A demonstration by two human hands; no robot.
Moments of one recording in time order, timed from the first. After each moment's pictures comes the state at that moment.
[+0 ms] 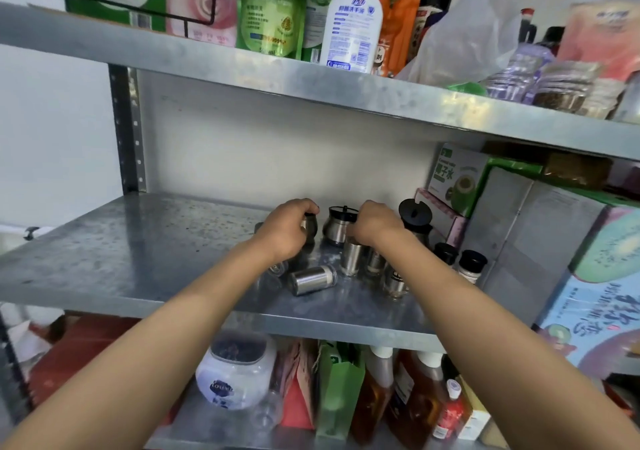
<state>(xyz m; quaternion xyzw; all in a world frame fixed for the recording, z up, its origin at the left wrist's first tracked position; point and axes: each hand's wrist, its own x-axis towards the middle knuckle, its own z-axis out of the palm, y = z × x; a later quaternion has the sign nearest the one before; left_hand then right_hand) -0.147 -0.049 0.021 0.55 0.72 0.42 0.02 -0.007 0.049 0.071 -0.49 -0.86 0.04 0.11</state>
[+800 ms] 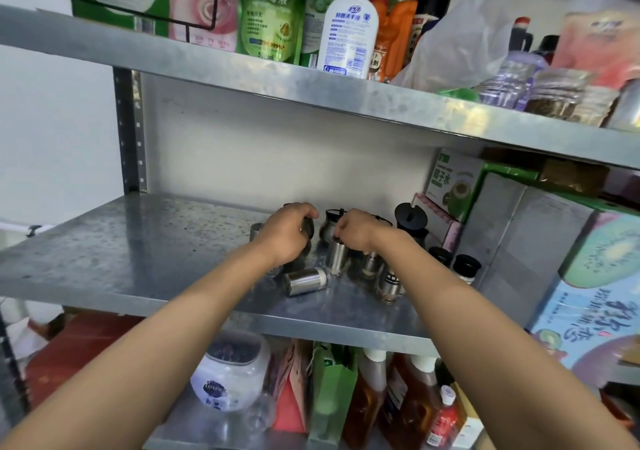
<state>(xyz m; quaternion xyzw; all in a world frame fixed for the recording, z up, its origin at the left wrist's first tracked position) -0.130 -0.051 0.024 0.54 0.74 0.41 0.01 -0.005 0.056 0.067 -0.39 -0.91 0.13 0.07</state>
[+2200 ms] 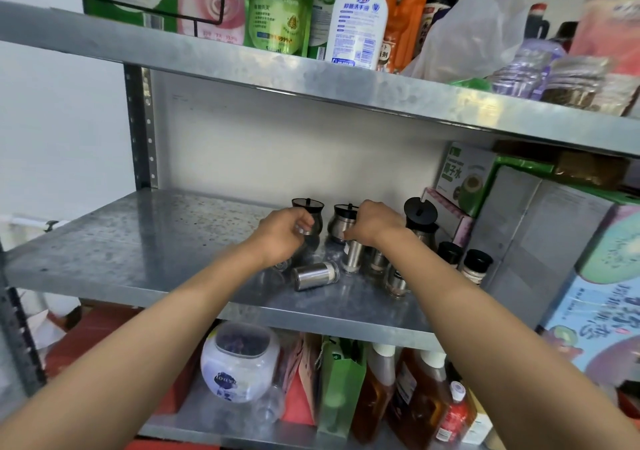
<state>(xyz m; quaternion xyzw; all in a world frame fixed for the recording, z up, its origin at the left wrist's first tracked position) -0.140 -0.070 0.014 0.53 0.72 0.44 0.08 -0.003 0.054 0.067 -0.43 -0.90 0.01 0.09</state>
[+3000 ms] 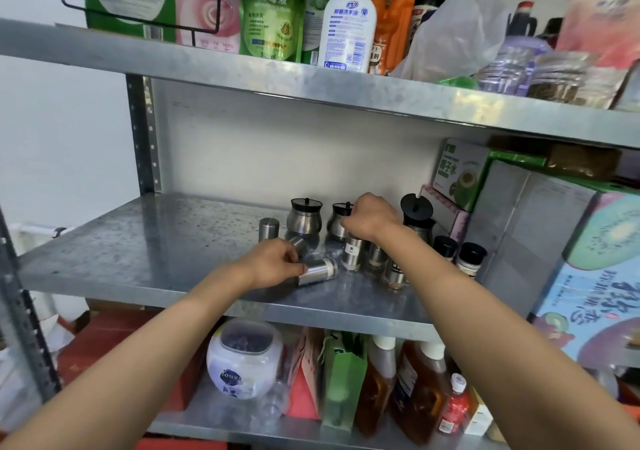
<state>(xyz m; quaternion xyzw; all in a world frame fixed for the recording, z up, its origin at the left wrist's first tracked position) -0.132 -0.100 -0.008 0.55 0.79 0.27 0.10 0.007 0.042 0.072 -0.42 -0.89 0.09 0.16</state>
